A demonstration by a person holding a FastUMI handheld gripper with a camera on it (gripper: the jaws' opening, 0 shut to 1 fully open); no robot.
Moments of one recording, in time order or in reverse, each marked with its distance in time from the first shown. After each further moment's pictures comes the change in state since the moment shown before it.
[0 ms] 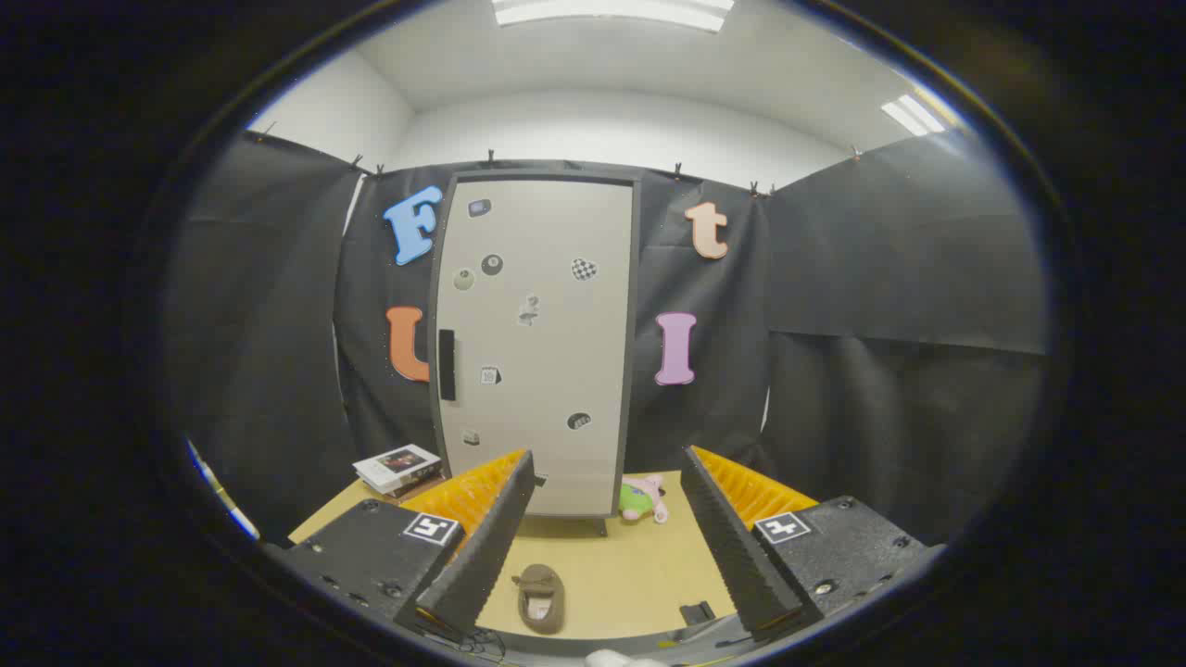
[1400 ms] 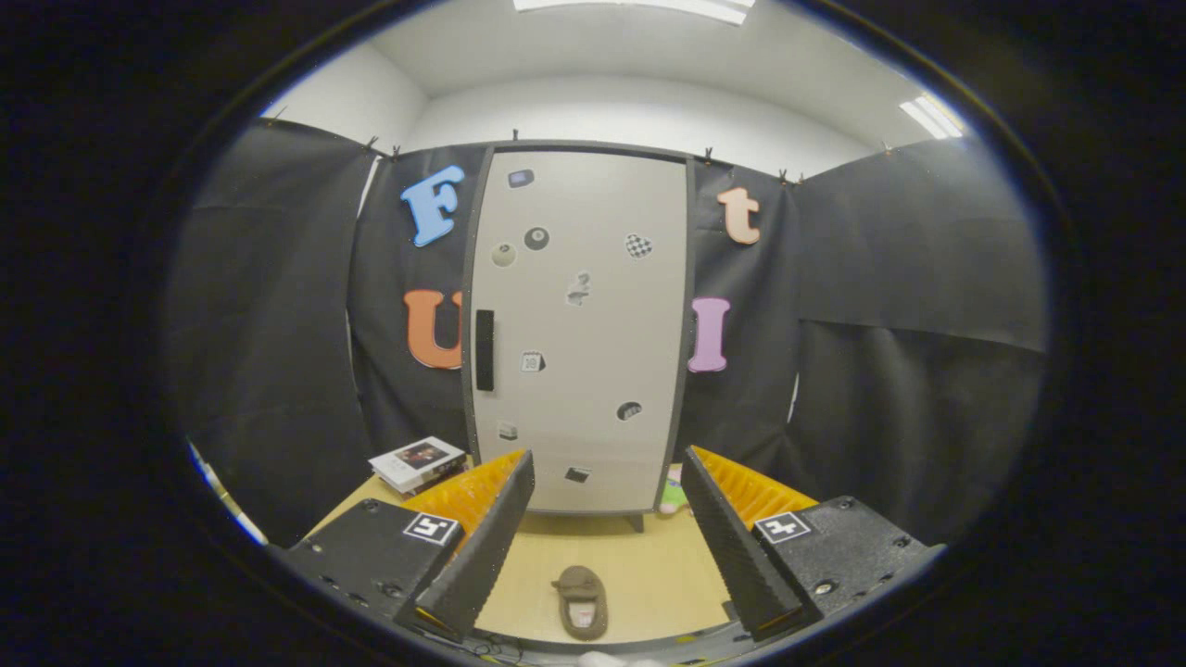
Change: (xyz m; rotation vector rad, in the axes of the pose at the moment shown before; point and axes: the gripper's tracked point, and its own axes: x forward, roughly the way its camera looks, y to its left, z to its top) arm 0.060 0.099 -0.017 -0.006 0.050 0.074
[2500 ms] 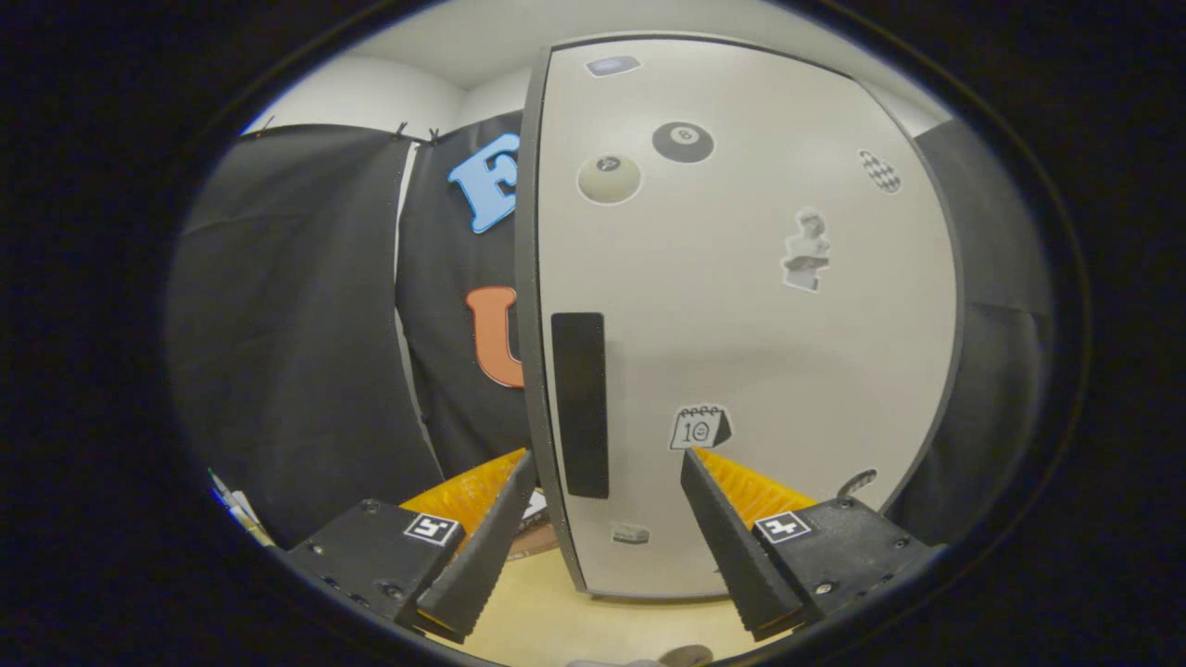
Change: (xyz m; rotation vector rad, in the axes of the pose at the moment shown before) arm 0.275 0.155 0.035 0.028 0.043 0.296
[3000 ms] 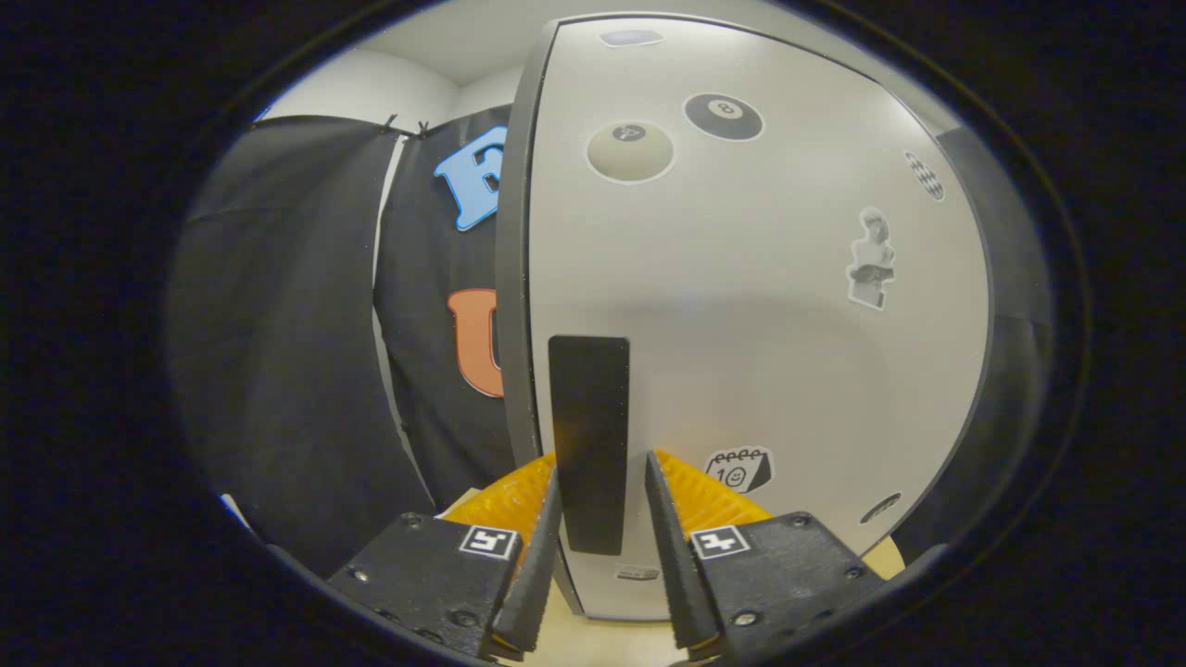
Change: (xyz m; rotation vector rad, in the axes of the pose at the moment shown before) arm 0.038 0.008 0.007 0.006 -0.005 -0.046
